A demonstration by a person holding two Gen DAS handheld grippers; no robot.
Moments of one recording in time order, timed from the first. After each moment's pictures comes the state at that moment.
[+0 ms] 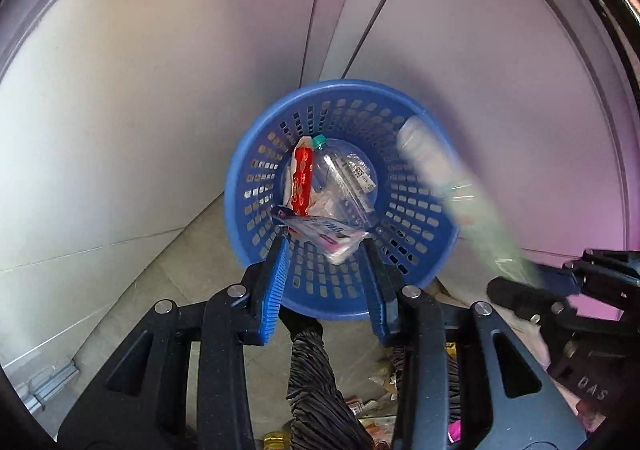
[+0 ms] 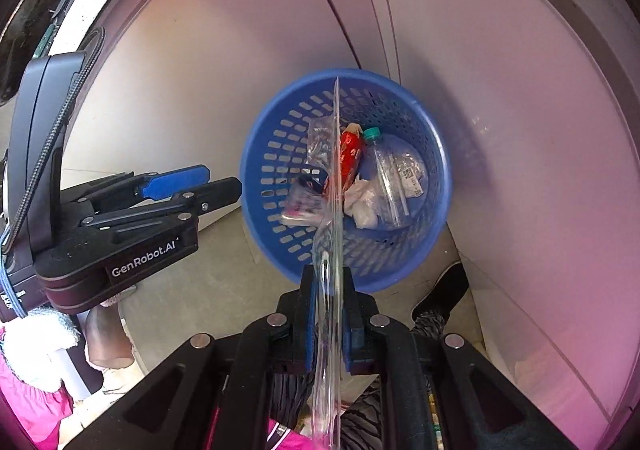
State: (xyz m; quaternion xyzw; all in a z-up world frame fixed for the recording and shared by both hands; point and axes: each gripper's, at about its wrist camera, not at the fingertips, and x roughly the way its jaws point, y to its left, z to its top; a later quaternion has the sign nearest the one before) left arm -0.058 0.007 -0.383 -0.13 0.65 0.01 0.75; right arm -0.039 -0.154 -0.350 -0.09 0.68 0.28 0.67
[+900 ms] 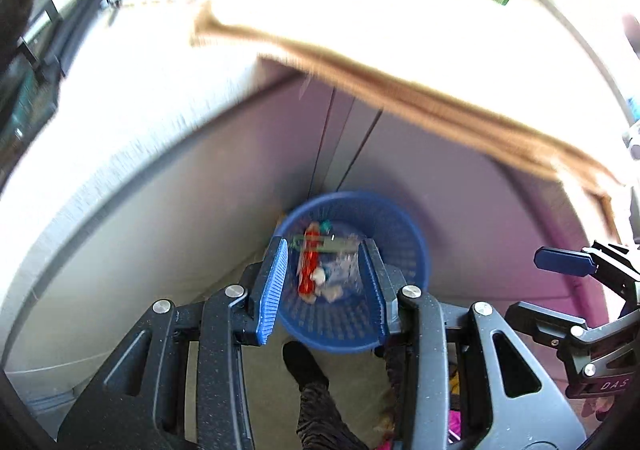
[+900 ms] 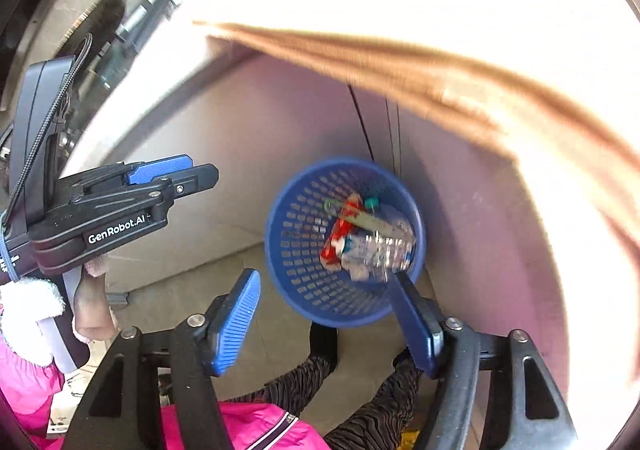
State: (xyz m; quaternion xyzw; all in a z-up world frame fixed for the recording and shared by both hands) left arm -0.075 0.036 -0.235 -0.12 0.53 0.04 0.84; right arm -0.051 -0.165 -0.234 -0.09 0.57 0.32 0.75
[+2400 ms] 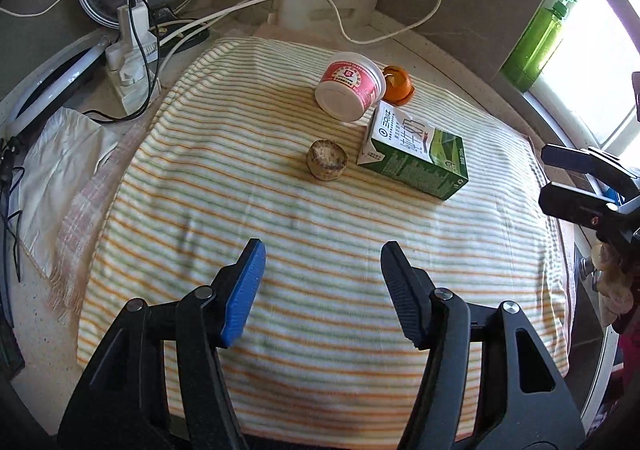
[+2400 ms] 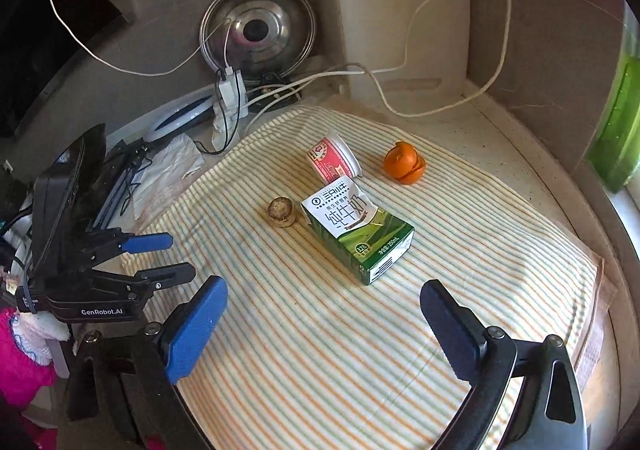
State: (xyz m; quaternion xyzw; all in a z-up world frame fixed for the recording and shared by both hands) left arm 0.157 -0.008 -0.132 -0.14 0.45 0.00 0.88; right arm 0.205 -0.225 -0.057 -0.15 0.41 0.35 0.83
